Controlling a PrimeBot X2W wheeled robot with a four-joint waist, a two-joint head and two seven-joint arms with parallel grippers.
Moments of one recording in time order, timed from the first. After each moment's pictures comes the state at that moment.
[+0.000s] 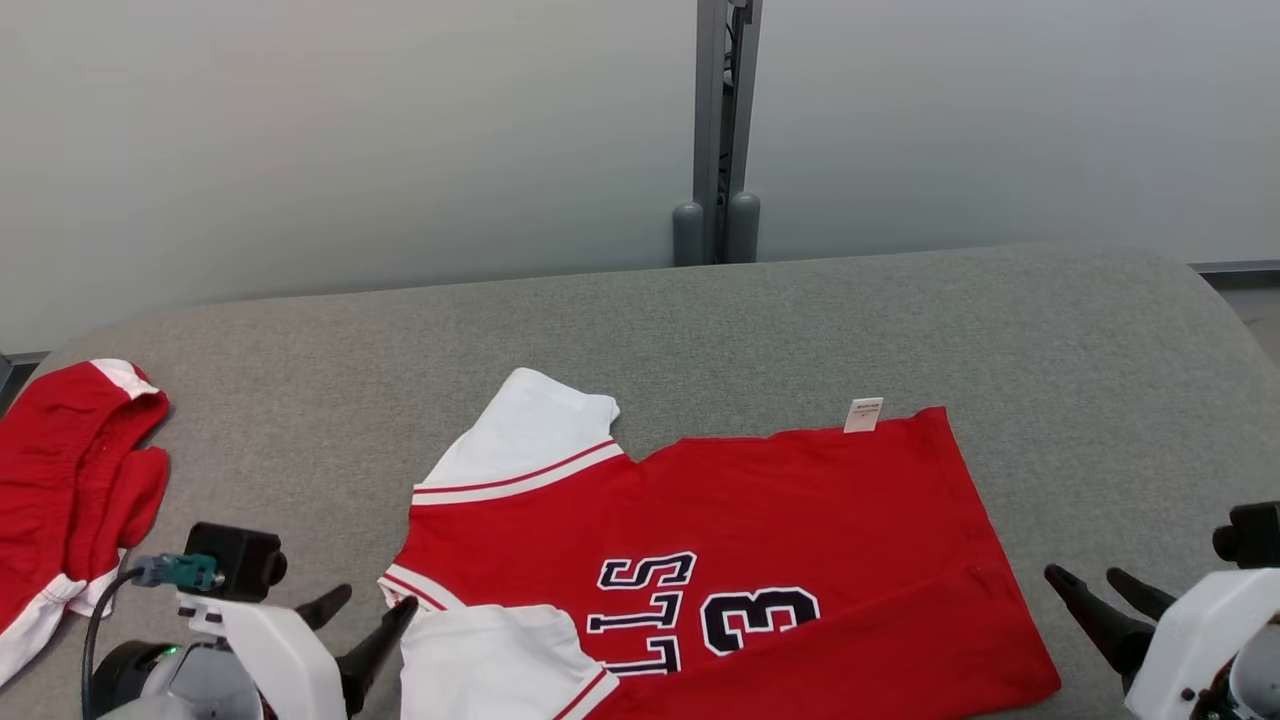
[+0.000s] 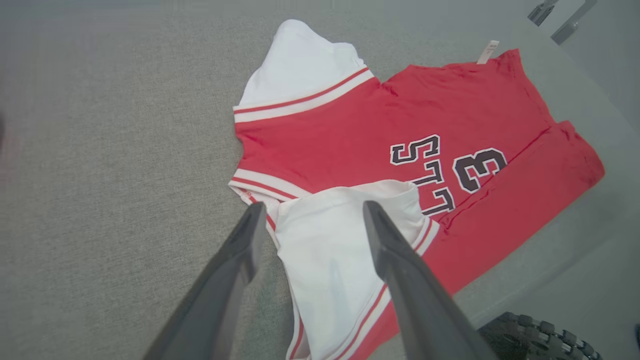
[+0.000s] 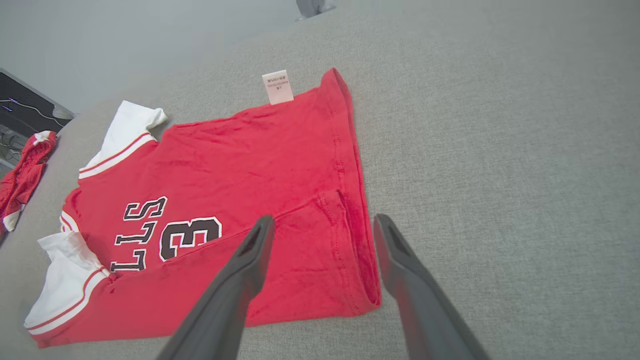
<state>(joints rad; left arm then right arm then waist) -0.41 0.86 -1.10 -0.05 -1.29 0.26 0.09 0.01 -0.28 -0.04 0.08 0.65 0.13 0.59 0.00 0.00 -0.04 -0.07</state>
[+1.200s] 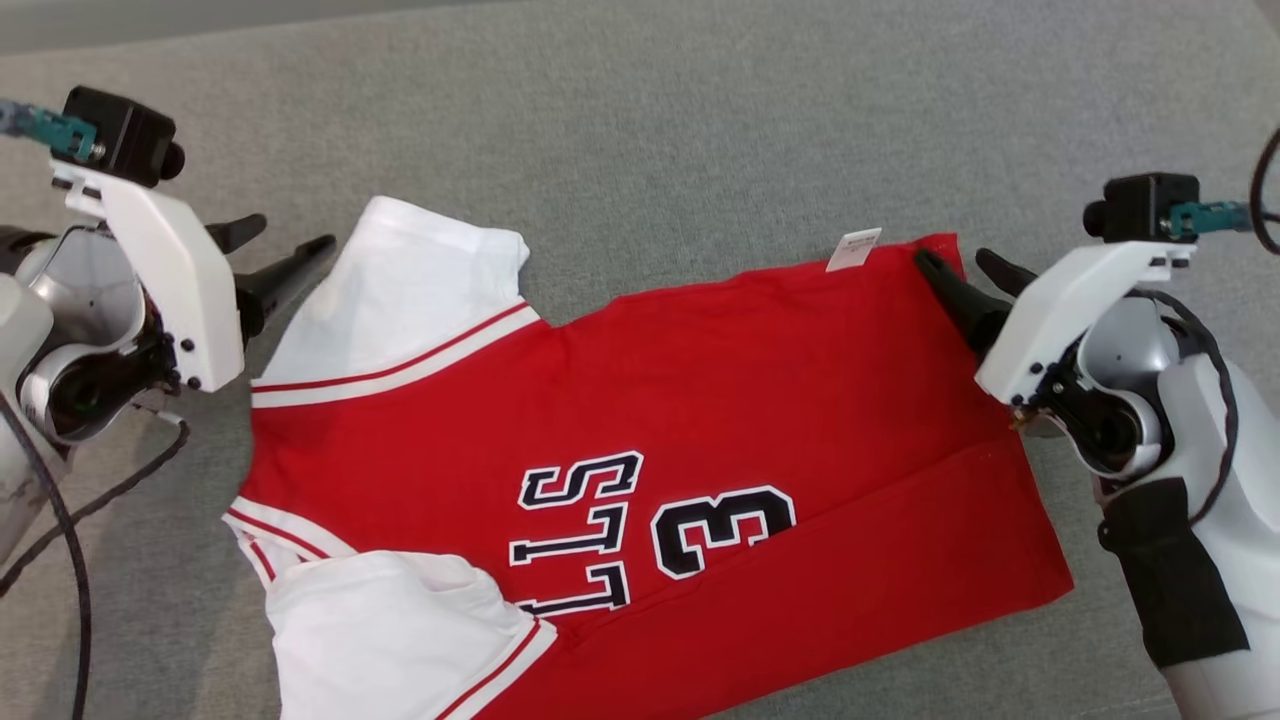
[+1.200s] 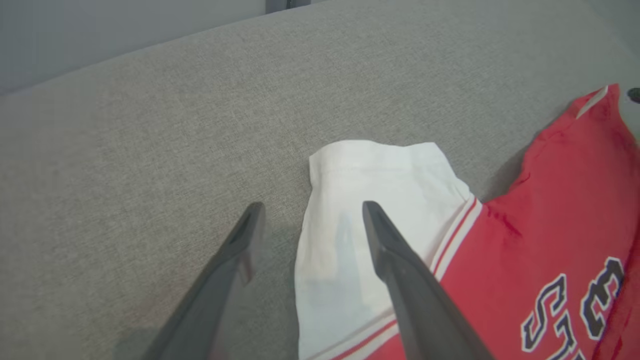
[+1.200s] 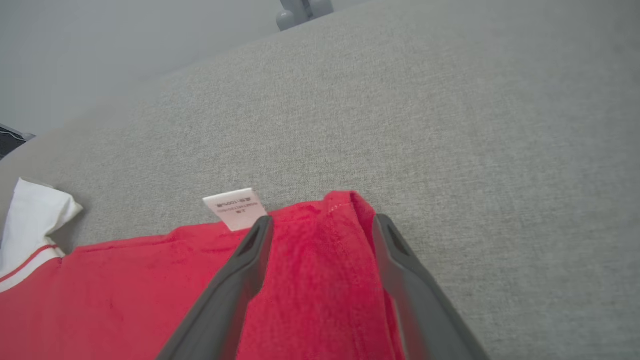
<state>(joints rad) -1.03 0.71 -1.06 0.47 -1.25 -0.12 0.37 -0.68 -0.15 0.17 0.54 0.61 0.13 0.42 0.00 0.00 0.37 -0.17</state>
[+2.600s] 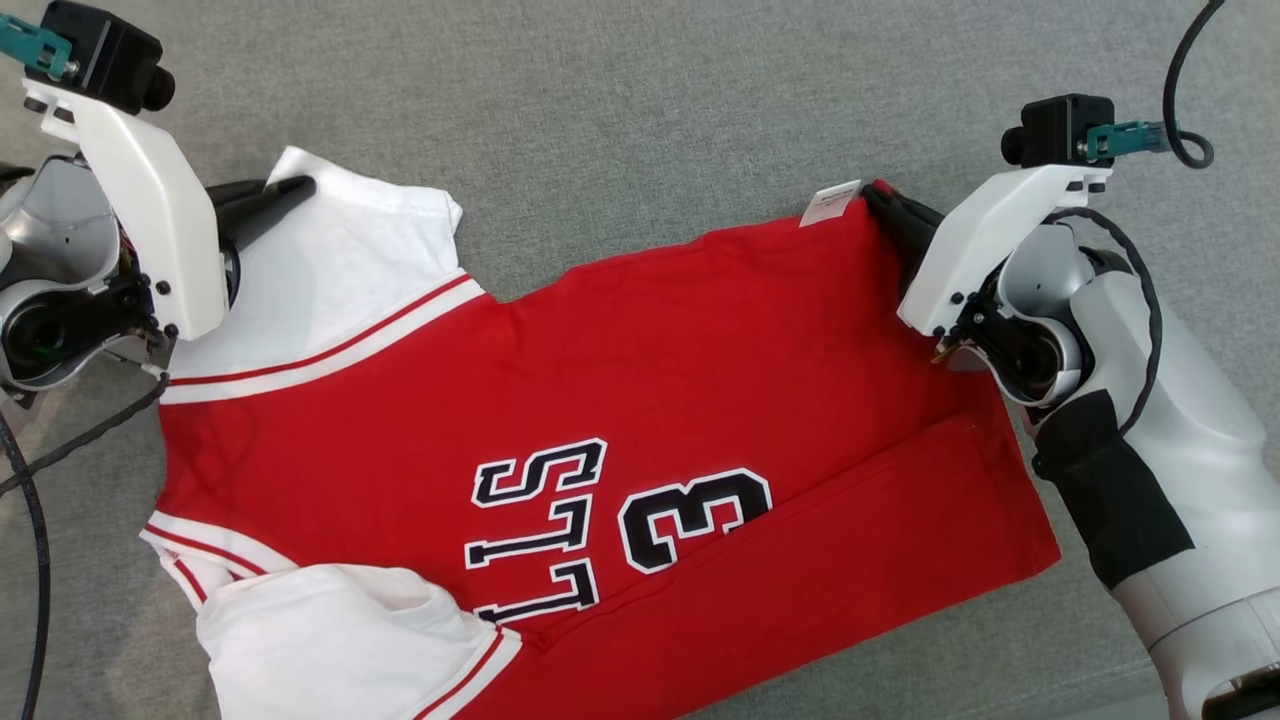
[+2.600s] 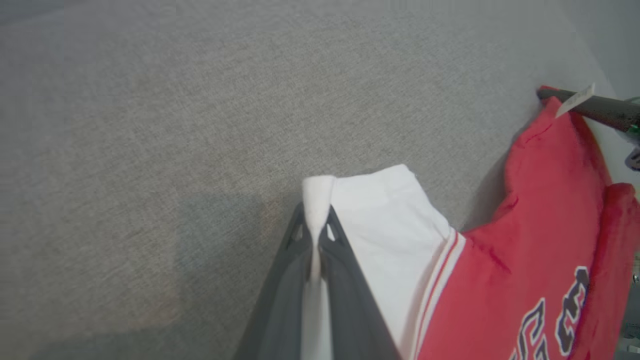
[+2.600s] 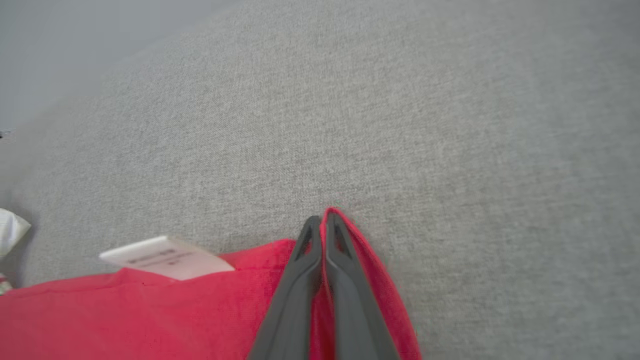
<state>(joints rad) -1.19 0.76 -1.21 0.40 -1.42 -0.13 0.43 -0.92 -0.11 0.39 0.81 0.76 0.13 0.29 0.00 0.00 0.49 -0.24</state>
